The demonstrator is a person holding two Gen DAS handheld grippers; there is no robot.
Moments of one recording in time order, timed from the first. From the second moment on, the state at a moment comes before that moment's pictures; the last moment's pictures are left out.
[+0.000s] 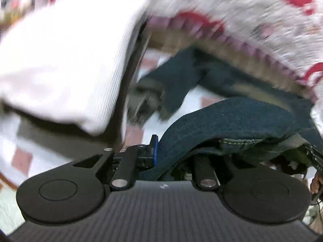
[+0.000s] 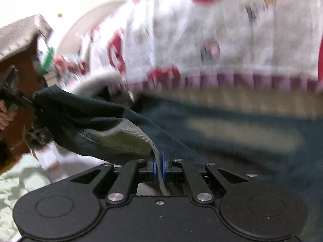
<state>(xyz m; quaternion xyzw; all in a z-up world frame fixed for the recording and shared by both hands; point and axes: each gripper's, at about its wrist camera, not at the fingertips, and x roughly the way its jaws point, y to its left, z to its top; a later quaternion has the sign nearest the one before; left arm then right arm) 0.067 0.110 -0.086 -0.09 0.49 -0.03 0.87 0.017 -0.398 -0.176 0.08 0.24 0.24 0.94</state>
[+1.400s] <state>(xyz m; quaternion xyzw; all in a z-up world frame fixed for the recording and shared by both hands) 0.017 0.063 -0.205 -0.18 0.46 0.18 0.85 -0.017 -0.483 -0.161 0.32 0.29 0.17 0.89</state>
